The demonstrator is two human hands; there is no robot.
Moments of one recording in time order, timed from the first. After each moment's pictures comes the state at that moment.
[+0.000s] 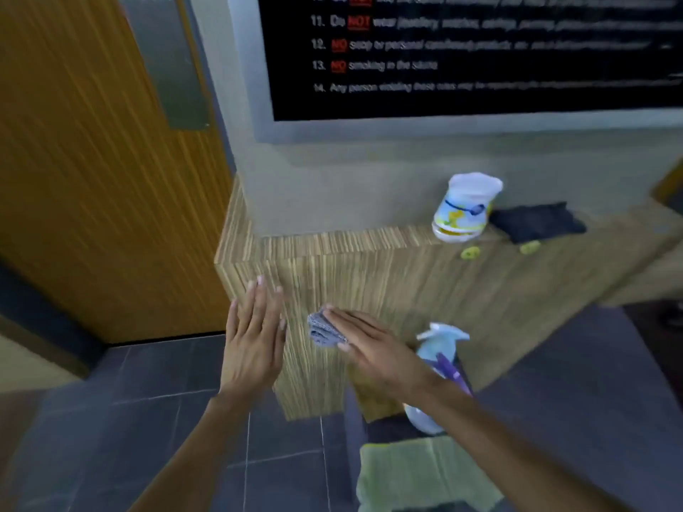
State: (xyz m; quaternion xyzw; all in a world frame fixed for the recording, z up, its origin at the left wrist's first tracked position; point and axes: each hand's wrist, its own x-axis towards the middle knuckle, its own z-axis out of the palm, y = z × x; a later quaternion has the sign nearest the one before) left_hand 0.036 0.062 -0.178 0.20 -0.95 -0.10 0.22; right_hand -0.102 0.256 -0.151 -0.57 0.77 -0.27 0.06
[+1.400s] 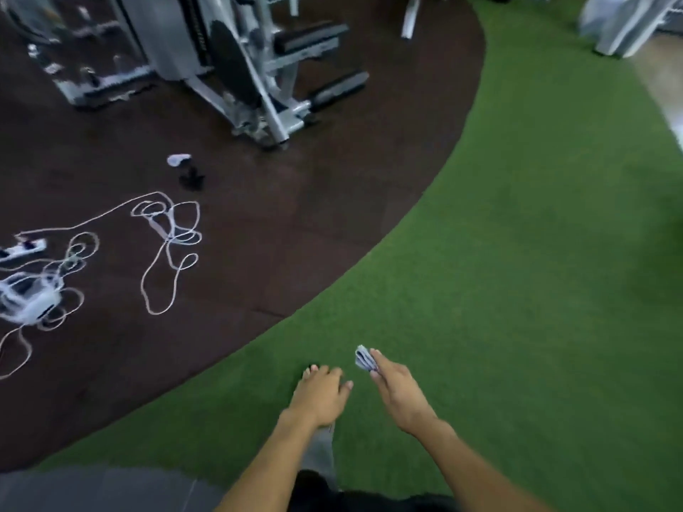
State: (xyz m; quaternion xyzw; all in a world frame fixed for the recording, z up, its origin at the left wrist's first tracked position) left_hand 0.840 0.839 -0.298 -0.82 -0.40 0.23 -0.34; right_hand 0.984 0.733 -0.309 -0.80 -0.43 0.38 0.19
